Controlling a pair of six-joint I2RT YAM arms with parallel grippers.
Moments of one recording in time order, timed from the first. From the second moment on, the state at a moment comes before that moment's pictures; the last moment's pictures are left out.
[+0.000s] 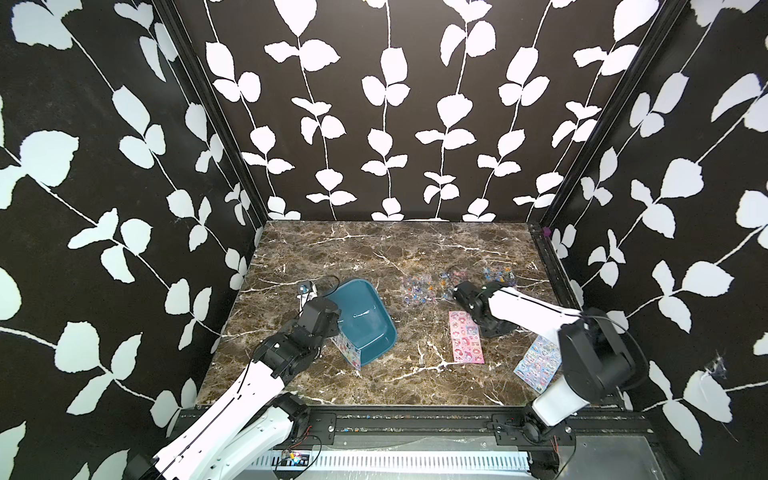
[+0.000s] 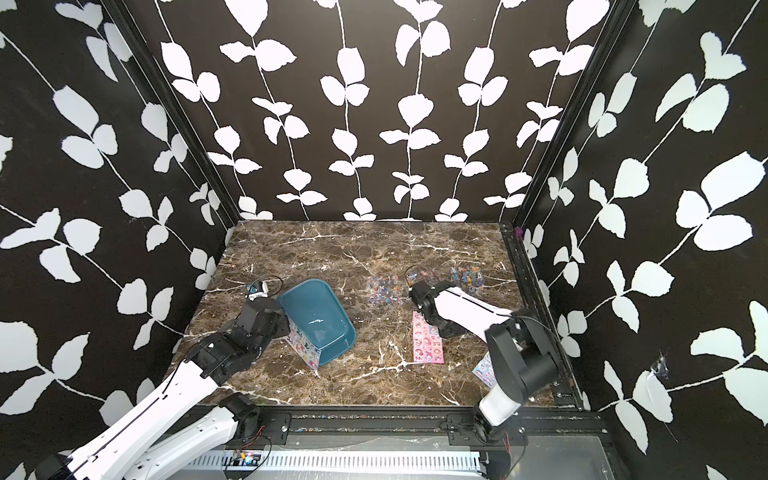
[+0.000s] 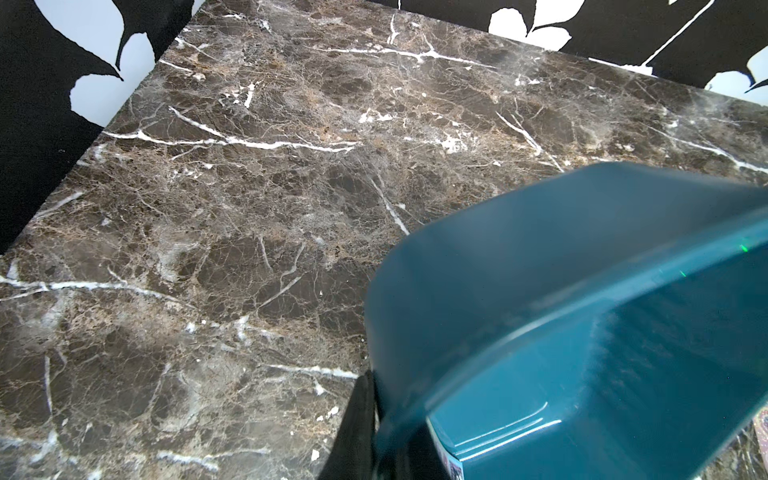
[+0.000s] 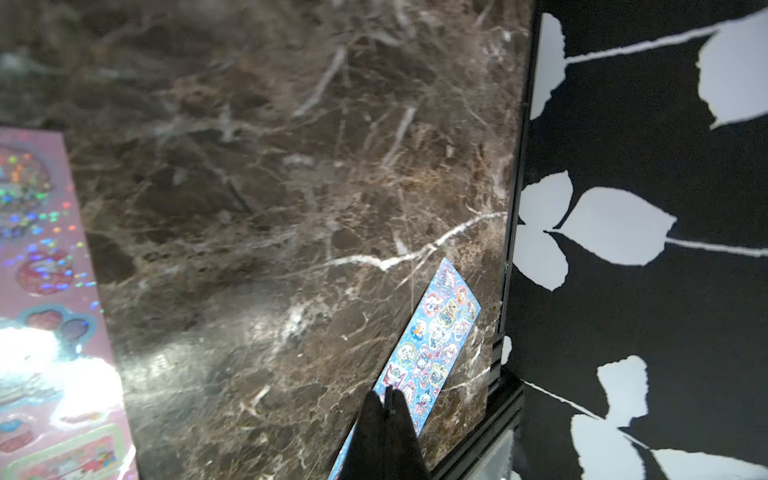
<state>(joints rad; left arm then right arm) -0.60 0.77 0.67 -0.69 -0.49 -0.61 0.52 1.56 0.97 -1.12 0.69 0.54</state>
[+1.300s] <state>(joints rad) -0.60 0.80 0.70 -0.71 -0.43 -0.58 -0.49 1.09 0.48 -0.75 0.04 0.67</state>
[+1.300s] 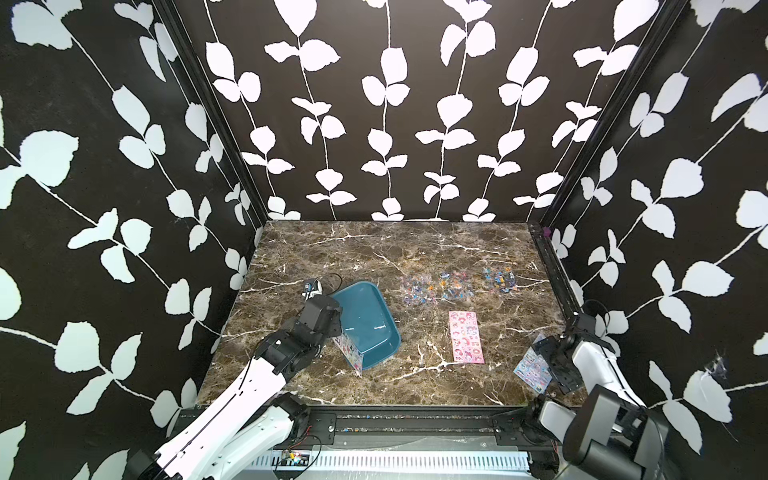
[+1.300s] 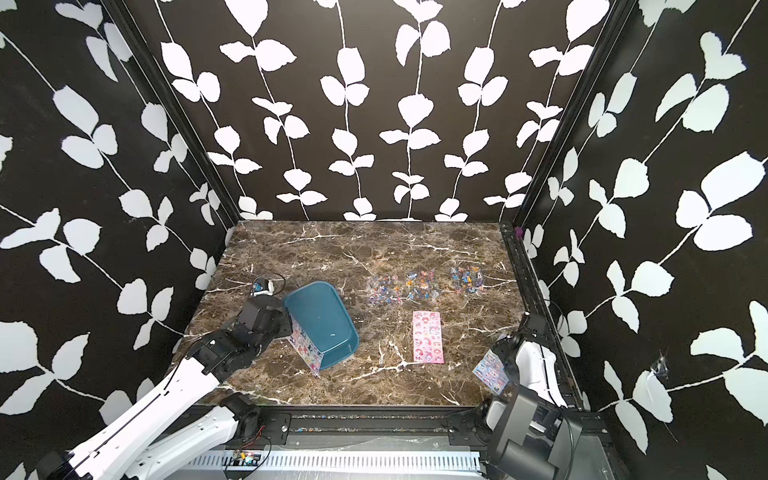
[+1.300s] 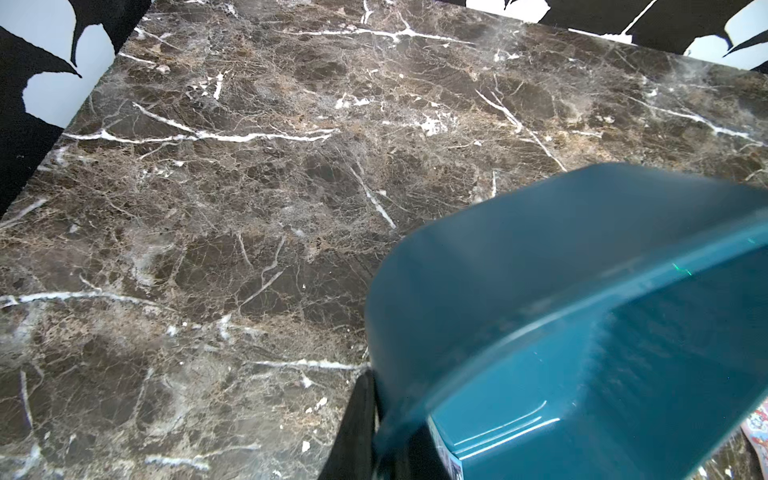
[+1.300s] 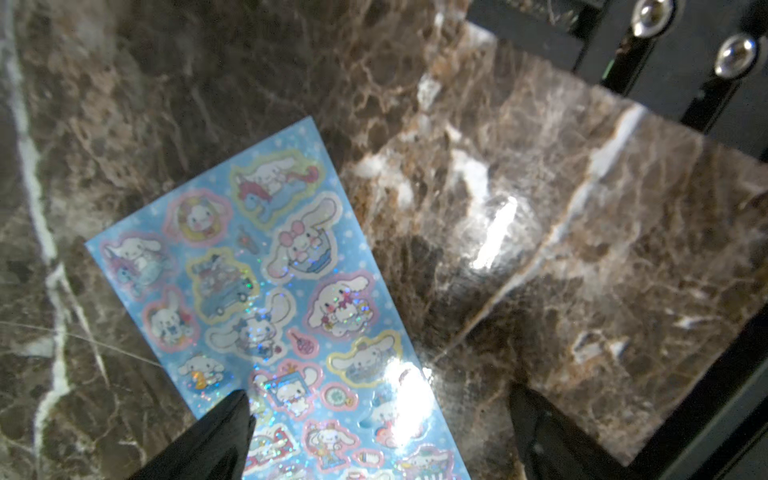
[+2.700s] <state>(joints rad) -0.60 0.79 0.70 -0.71 -0.43 -0.57 -0.51 1.02 0.50 -0.74 -0.07 0.62</state>
